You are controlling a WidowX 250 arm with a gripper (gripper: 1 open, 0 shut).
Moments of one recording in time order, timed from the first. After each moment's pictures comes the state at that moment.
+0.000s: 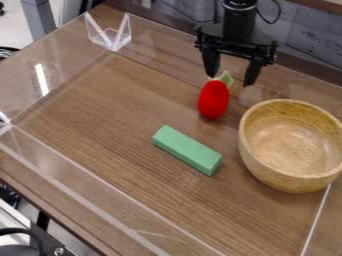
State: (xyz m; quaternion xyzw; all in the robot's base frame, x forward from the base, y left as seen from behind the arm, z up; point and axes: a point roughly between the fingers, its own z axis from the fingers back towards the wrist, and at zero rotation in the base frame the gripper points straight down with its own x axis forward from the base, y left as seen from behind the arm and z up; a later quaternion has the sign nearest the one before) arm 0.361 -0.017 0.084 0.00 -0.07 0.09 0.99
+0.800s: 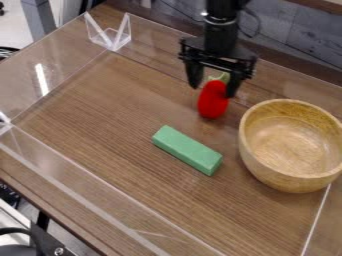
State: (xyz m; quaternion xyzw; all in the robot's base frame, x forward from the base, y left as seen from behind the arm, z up) arm 0.346 0.015 0.066 0.00 -0.04 0.08 1.00
